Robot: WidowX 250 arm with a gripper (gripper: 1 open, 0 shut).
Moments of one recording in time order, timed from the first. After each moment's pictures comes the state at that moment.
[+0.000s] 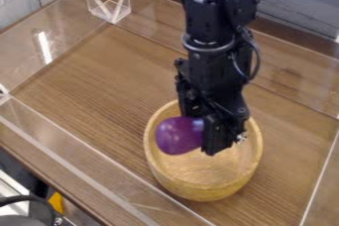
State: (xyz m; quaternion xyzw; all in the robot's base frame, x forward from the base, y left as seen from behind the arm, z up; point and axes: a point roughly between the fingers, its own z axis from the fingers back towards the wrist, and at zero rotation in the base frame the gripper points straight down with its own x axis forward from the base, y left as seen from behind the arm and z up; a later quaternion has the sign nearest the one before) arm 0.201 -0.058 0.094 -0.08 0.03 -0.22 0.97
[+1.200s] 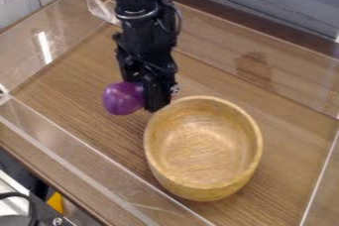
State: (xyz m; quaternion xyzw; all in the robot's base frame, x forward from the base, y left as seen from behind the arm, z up) arm 0.217 0.014 0.086 -0.07 0.02 -0.15 0.99
